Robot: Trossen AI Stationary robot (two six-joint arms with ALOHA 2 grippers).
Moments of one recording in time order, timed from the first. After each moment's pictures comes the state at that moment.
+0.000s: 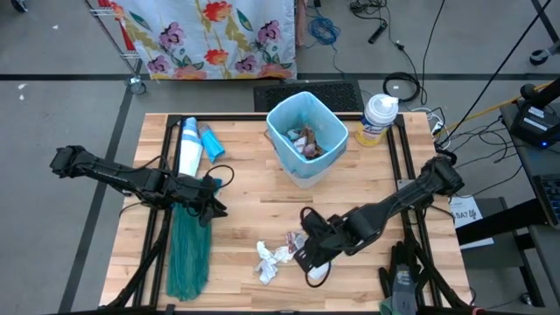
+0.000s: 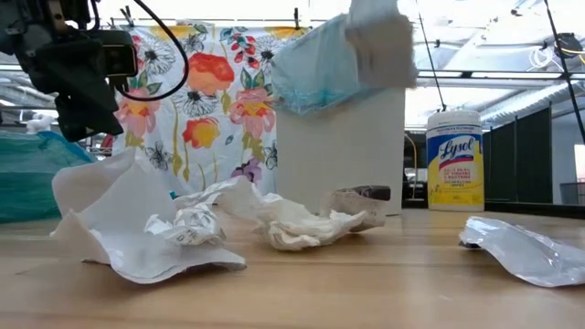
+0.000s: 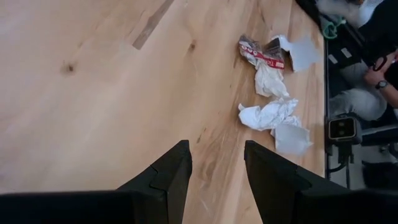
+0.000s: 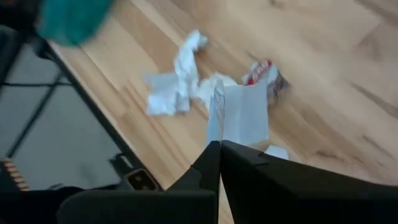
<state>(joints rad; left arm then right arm) -0.20 0.71 0.36 -0.30 0.06 -0.78 0.51 1.79 1.66 -0.98 0.20 1.35</state>
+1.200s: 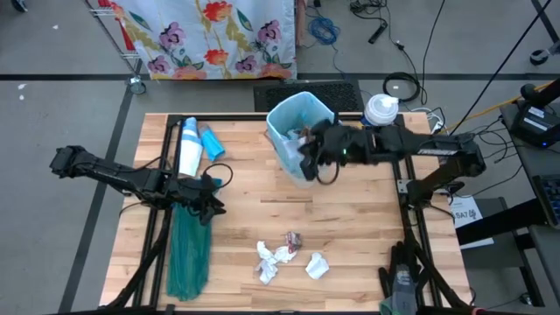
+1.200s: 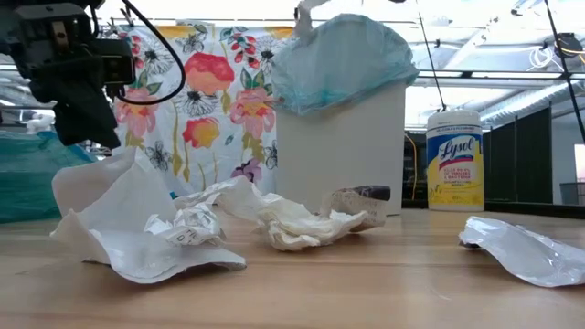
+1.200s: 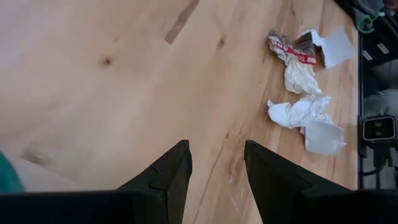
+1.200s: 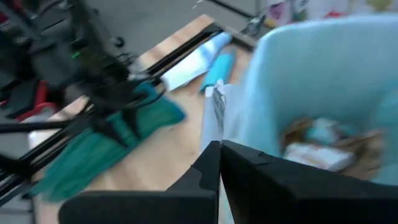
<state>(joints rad) -0.19 0.71 0.36 -0.38 -0.01 -0.77 0.03 1.48 1.66 -0.81 0.36 0.62</state>
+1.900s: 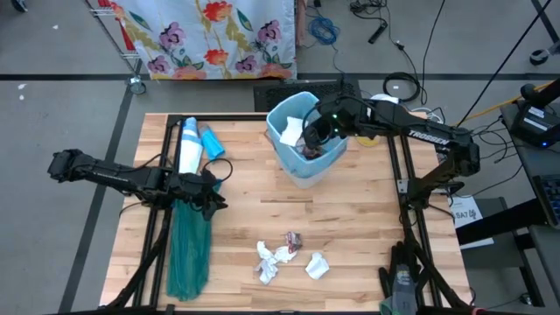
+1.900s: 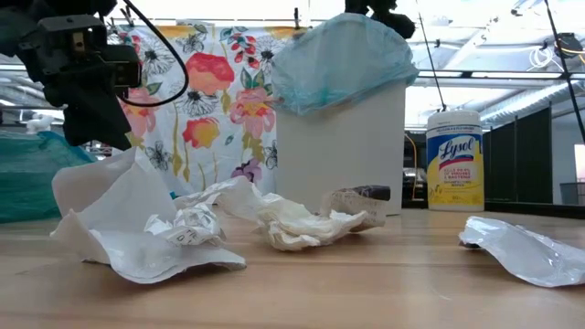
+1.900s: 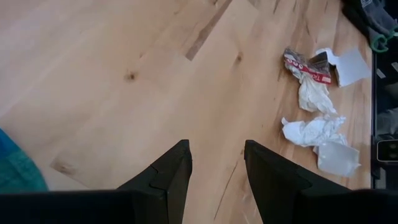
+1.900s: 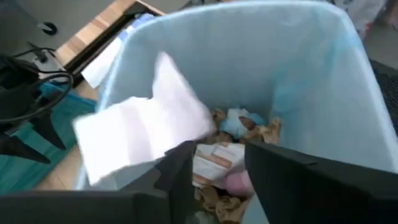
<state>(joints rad) -0.12 0.71 0.36 -0.37 0.00 -0.75 -0.26 1.51 1.66 -0.94 0.26 0.57</state>
